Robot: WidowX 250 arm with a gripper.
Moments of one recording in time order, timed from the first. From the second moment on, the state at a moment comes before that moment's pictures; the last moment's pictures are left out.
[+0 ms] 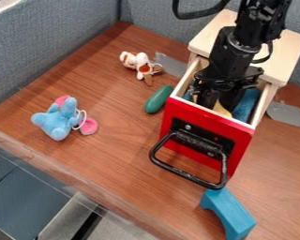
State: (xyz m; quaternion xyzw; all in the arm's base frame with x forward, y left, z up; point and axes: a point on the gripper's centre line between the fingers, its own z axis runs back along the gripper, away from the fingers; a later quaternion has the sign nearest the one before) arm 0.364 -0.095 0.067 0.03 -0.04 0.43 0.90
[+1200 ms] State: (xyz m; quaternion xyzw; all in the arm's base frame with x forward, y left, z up) arm 0.352 -0.118 0.158 -0.03 -0.08 0.37 0.92
